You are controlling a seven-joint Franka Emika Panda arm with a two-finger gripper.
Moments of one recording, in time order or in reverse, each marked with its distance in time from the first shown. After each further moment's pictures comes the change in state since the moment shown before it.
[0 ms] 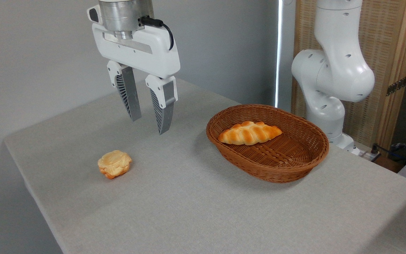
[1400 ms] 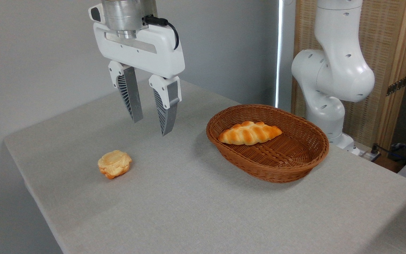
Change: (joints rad) arm 0.001 -0.006 0.024 0.001 0.000 0.000 0.000
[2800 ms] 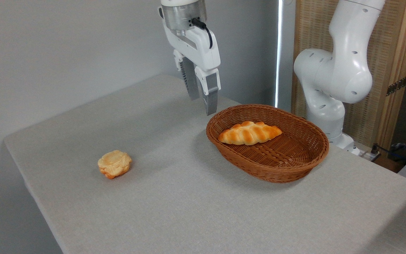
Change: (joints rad) arm -0.143 -0.406 -0.015 -0.509 0.000 -0.015 0.257
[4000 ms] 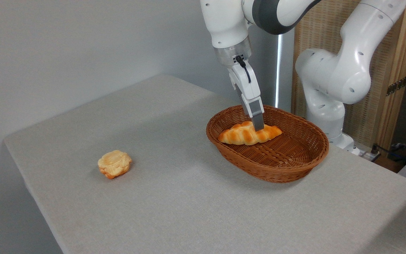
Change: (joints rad) arm -0.060 -0.310 0.013 -0.472 0.054 0.005 0.196
